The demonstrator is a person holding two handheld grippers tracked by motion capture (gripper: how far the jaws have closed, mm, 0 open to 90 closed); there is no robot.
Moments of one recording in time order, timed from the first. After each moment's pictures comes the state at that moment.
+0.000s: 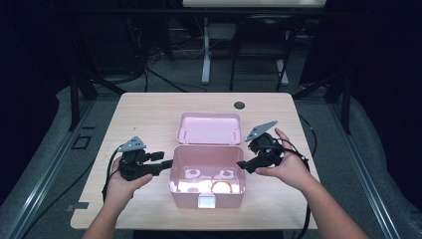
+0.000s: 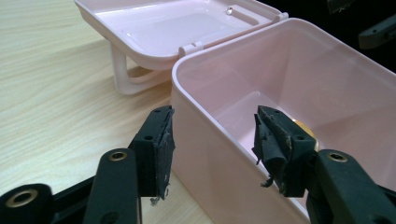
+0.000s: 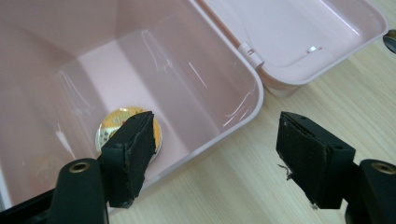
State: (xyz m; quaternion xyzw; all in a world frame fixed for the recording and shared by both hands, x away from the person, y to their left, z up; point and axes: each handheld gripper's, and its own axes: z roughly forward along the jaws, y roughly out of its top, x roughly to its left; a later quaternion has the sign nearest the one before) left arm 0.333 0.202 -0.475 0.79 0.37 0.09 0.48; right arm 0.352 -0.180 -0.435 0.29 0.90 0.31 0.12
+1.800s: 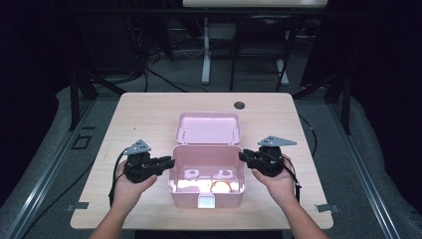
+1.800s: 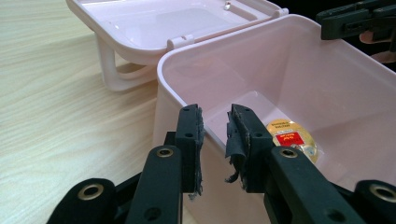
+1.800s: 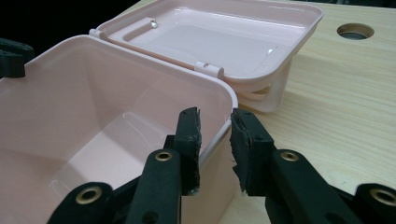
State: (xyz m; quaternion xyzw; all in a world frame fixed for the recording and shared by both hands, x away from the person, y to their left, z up) left arm 0.328 0.191 -0.483 0.78 0.39 0.08 0.48; right arm 0.336 -0.191 -0.484 0.45 0.75 0.47 0.15
